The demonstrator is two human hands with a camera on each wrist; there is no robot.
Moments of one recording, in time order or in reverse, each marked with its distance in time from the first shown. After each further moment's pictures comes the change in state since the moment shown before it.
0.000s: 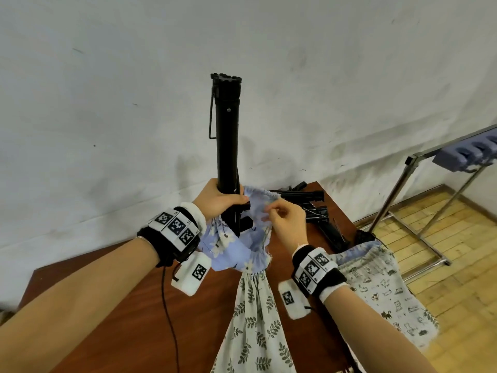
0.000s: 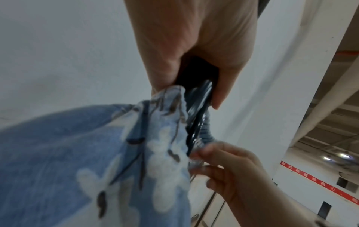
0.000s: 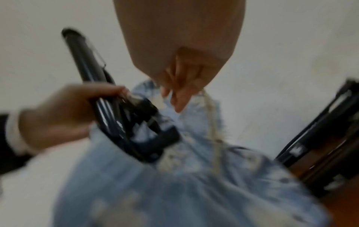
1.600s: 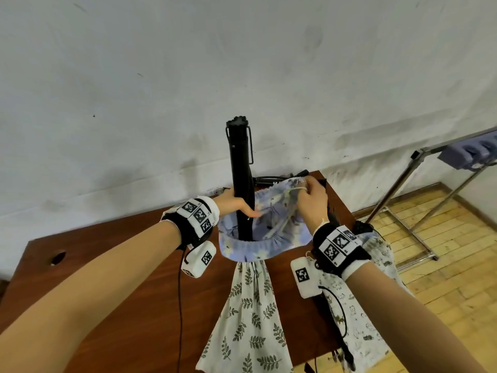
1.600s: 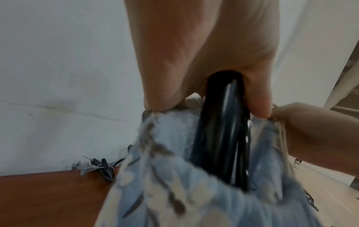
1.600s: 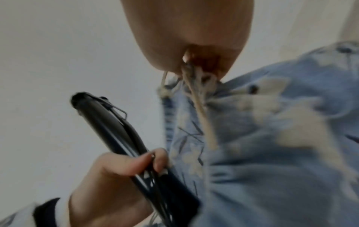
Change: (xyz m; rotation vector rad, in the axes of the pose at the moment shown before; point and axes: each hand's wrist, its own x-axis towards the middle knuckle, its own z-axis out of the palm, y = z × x) left_hand 0.009 -0.049 0.019 0.063 -0.325 -0.302; right_hand 0.022 -0.004 -0.030 -0.187 0.047 0.215
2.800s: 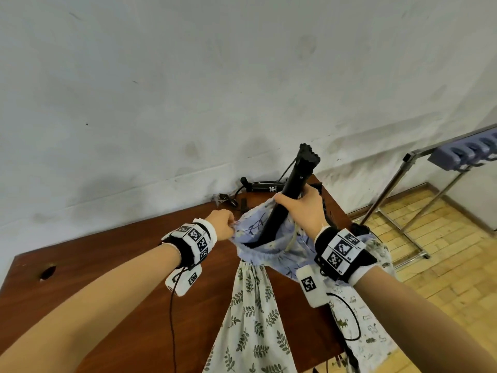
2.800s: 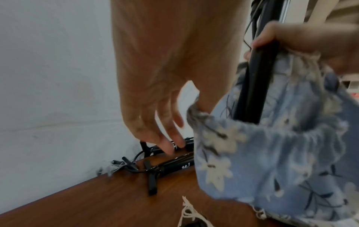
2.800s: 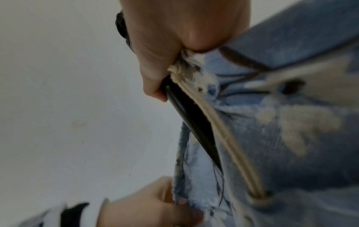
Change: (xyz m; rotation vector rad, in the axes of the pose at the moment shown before) left_hand 0.012 -0.047 -0.004 0.662 0.150 -0.089; right_hand -0.012 -0.019 0.003 0.081 -0.089 -0.042
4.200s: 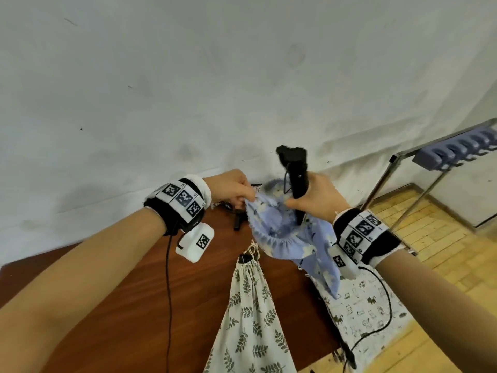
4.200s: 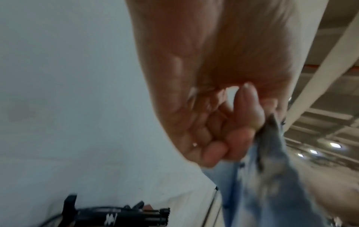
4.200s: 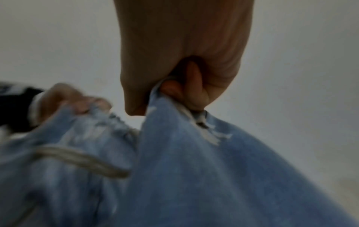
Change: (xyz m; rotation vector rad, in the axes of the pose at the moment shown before) left_hand -0.037 0.063 -0.091 -0.435 -0.282 0.447; right_hand 0.005 -0.040 -0.047 -0.572 -0.227 -0.150
